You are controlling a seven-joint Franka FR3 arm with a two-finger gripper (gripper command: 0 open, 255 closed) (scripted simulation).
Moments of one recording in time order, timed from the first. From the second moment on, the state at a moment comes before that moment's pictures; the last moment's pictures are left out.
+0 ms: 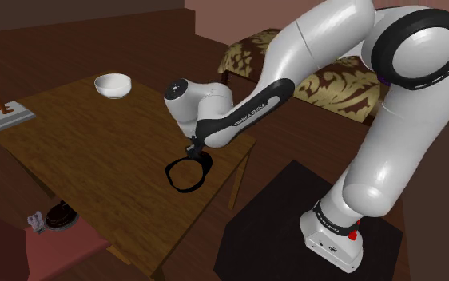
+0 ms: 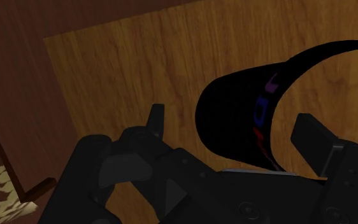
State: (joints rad) arm 0.04 0.18 0.42 -2.22 -0.52 2.11 0.83
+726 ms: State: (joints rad) arm 0.11 0.44 0.37 -2.09 -0.69 2.16 0.98
